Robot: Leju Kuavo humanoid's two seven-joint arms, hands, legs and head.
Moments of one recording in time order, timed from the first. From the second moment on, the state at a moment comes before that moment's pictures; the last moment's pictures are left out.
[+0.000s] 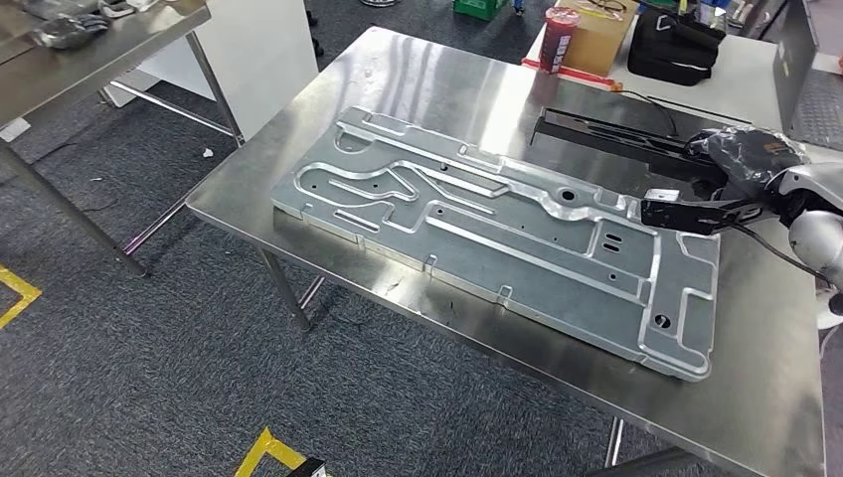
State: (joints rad) left arm -0.02 0.03 -0.68 -0.15 0.60 -0.11 0.04; right arm -1.34 -0.65 0.95 -0.87 0.79 0.07 -0.22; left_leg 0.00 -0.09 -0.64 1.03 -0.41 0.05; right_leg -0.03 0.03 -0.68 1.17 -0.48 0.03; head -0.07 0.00
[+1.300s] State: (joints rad) left arm -0.01 0.04 -0.69 -0.15 0.59 -0.11 0.05; right arm -1.09 -0.57 0.89 -0.66 0.77 -0.07 -0.16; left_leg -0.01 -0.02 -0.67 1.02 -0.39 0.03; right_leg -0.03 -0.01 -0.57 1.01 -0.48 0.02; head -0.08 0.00
